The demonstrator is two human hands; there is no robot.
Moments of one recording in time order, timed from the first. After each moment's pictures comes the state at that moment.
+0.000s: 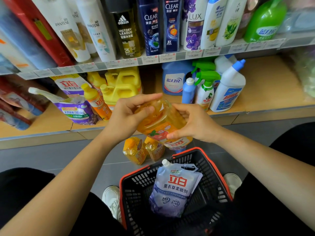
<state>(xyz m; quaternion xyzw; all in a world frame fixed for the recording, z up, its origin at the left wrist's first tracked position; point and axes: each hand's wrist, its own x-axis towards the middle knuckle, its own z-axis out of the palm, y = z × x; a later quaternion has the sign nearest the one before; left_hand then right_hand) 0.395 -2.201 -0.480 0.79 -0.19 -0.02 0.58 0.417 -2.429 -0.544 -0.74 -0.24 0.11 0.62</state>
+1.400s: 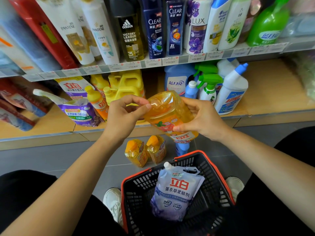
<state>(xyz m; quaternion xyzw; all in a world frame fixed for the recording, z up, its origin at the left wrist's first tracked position) 0.402 -2.194 -0.488 0.78 -0.03 0.06 0.62 0.420 -2.434 -0.531 -0.73 -0.19 0.06 0.66</state>
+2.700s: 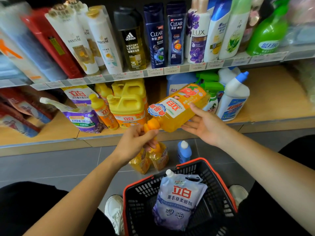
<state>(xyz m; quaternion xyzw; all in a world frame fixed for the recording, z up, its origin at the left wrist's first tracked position) 0.395 -2.191 -0.534 0.76 0.00 -0.14 0.63 0.448 -2.437 -0.545 -0.48 0.17 0.20 0.84</state>
